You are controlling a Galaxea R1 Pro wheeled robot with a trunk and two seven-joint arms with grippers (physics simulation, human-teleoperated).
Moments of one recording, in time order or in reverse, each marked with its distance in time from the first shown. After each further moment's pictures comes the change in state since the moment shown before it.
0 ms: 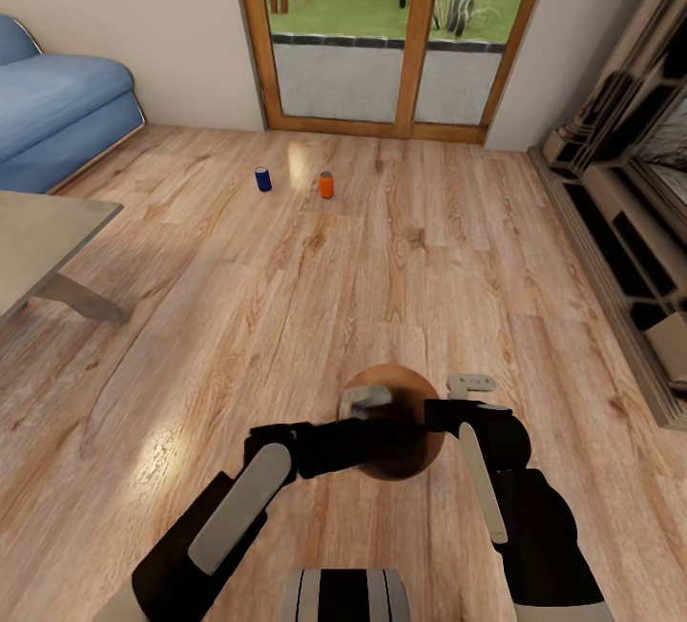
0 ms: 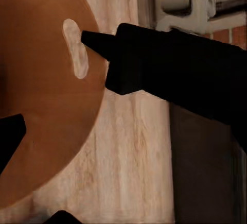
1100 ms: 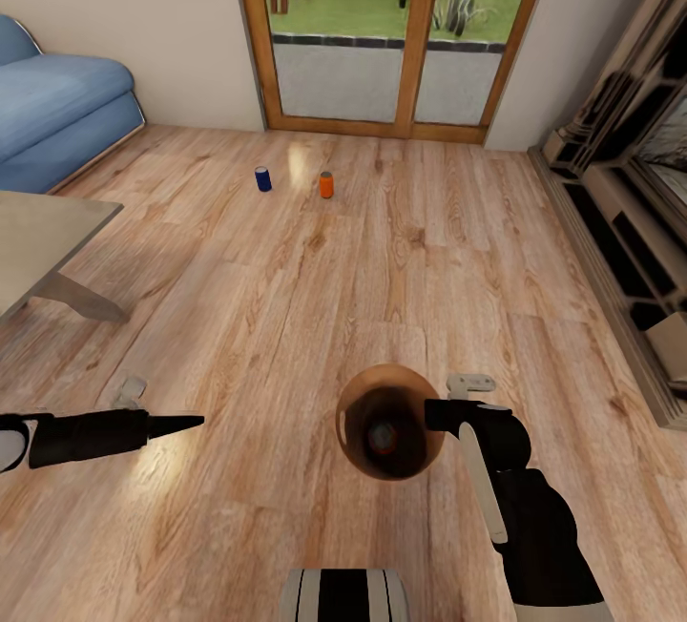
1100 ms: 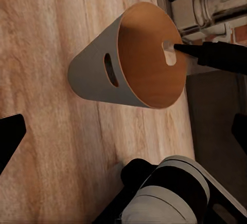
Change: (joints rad) left arm 0.006 0.977 0.079 0.046 0.217 -0.106 -0.846; right arm 0.000 0.000 0.000 0.000 -0.001 0.000 0.000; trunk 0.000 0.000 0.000
